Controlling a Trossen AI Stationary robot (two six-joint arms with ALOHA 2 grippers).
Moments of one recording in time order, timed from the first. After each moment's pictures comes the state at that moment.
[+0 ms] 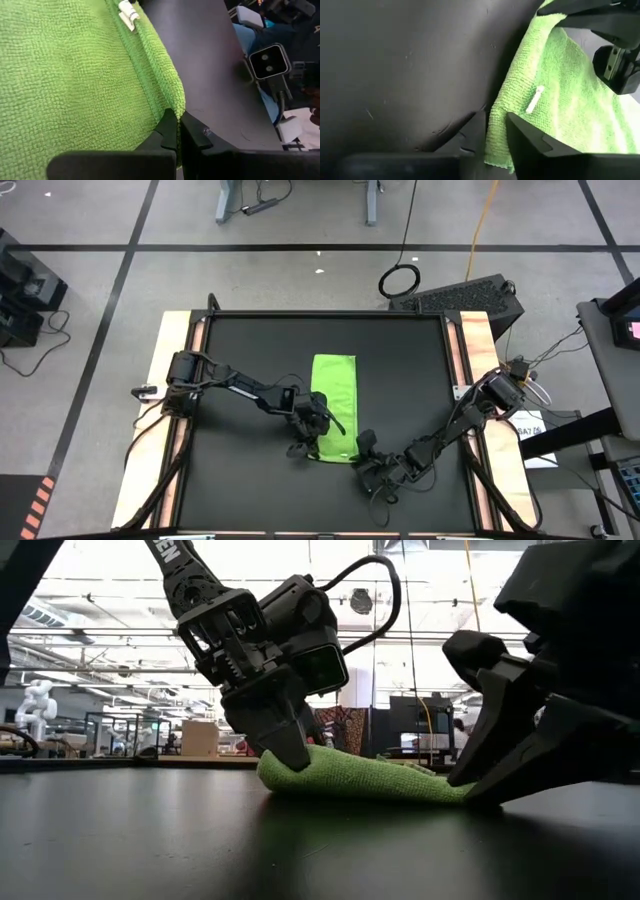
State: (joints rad) left arm -0.07 2.02 1.04 0.09 0.76 -0.16; right arm 0.61 1.91 0.84 0.02 0.59 -0.06
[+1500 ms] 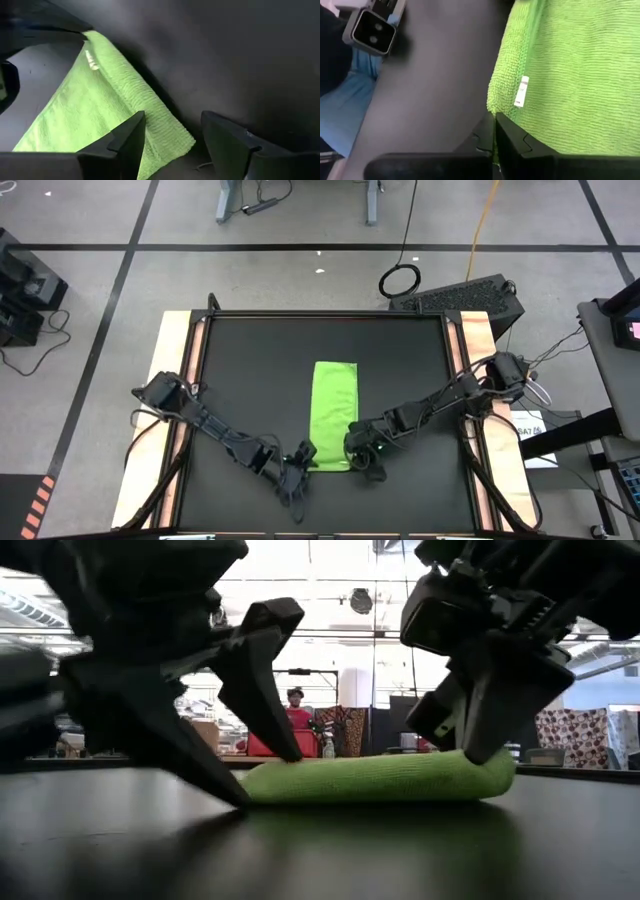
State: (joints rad) left arm -0.54 1.93 1.04 0.01 -0.32 0.43; right arm 0.30 1.75 0.82 0.10 -0.33 0.34
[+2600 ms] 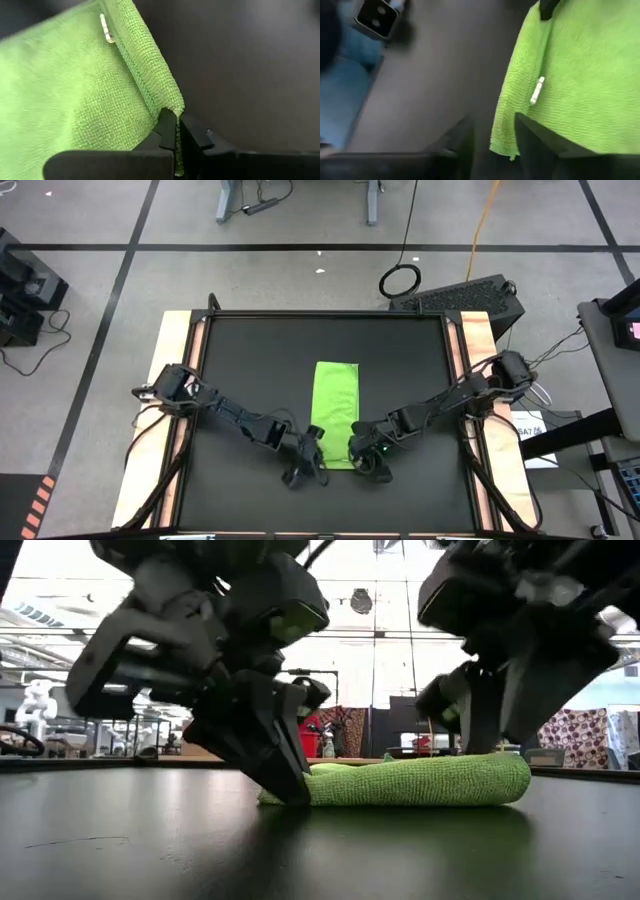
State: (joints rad) left arm -0.35 1.99 1.04 0.02 0.11 0.13; right arm 0.33 1.69 0.83 0.00 -0.26 0.26
